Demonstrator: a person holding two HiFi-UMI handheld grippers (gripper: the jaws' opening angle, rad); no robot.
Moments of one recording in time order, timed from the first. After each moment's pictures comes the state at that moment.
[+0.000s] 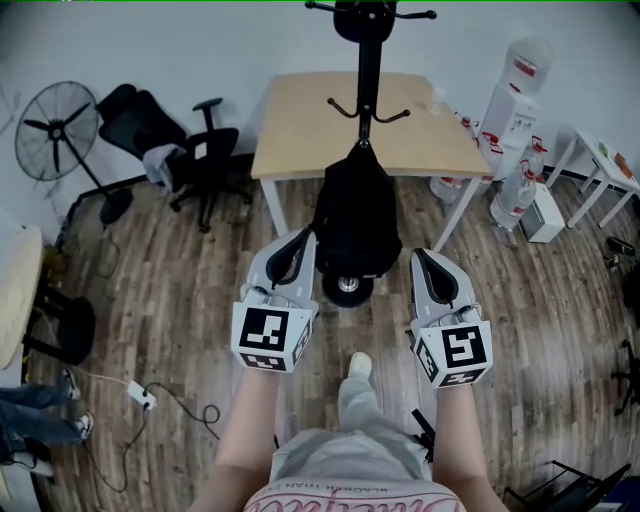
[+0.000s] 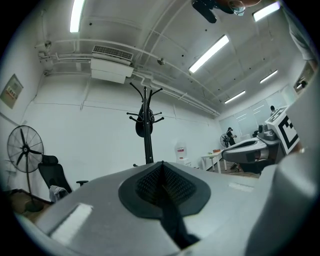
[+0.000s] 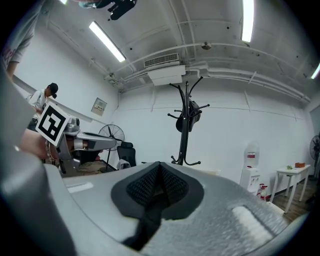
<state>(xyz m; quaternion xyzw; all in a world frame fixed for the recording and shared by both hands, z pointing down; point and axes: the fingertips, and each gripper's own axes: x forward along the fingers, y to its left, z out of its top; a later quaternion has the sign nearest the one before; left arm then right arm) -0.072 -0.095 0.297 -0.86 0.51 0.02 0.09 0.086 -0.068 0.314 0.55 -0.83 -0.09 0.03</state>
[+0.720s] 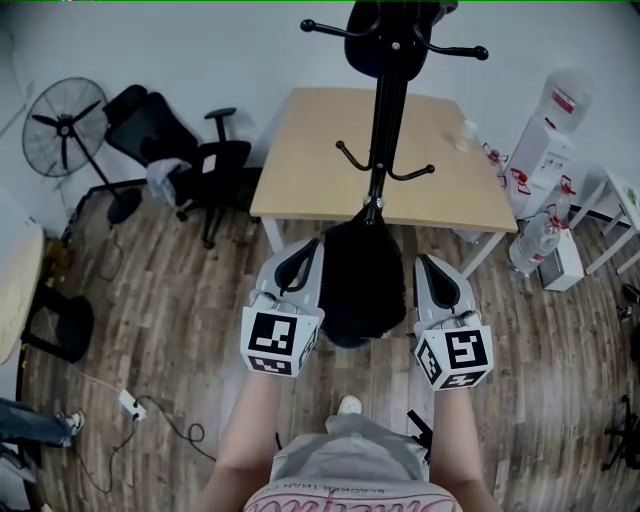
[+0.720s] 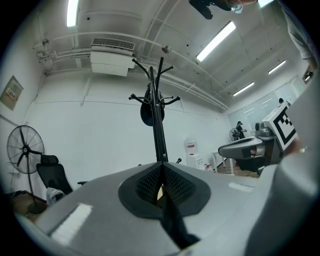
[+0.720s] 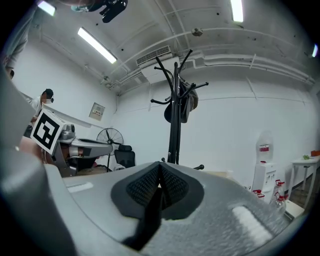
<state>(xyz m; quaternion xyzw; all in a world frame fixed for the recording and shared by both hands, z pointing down) -0.046 -0.274 0.300 -0.83 0.54 0.00 0.08 0.113 -0.267 0.309 0.52 -0.85 -0.06 0.01</state>
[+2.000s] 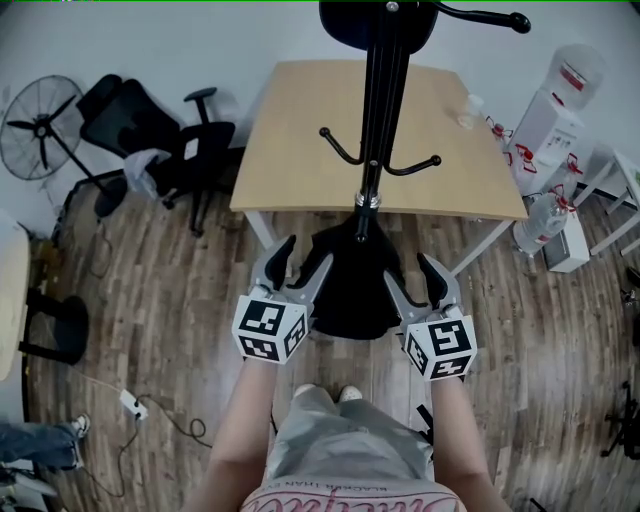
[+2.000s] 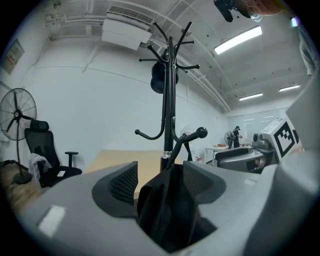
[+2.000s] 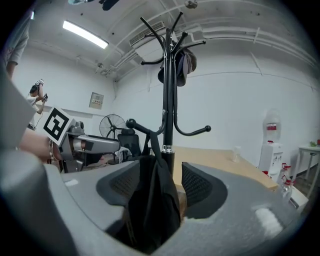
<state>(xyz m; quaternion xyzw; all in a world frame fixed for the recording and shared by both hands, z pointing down) -0.043 -0.365 0.396 -0.86 0.51 -0.02 -0.04 0.108 -0.347 0.409 0.49 -0.87 0.02 0.08</state>
